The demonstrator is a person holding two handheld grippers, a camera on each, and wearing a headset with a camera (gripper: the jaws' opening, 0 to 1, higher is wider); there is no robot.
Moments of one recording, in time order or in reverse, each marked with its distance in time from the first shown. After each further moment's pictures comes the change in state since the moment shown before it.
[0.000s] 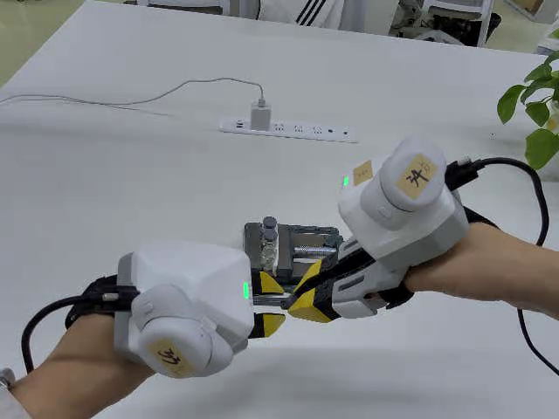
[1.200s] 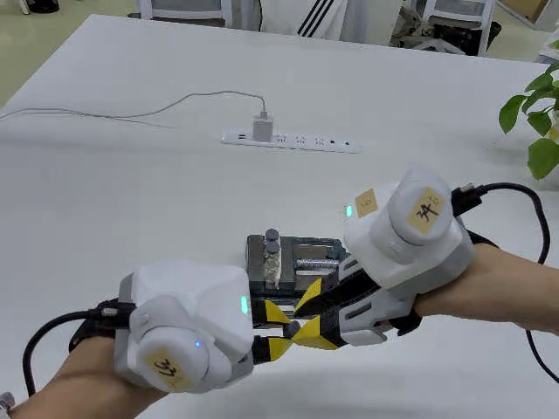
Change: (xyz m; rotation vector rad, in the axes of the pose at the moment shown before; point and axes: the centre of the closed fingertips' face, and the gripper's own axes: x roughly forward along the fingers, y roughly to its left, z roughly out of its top) left arm 0.001 -0.010 0.002 -0.200 -0.062 -0.057; right arm 0.000 0.007 -0.005 -0.124 -0.019 0.033
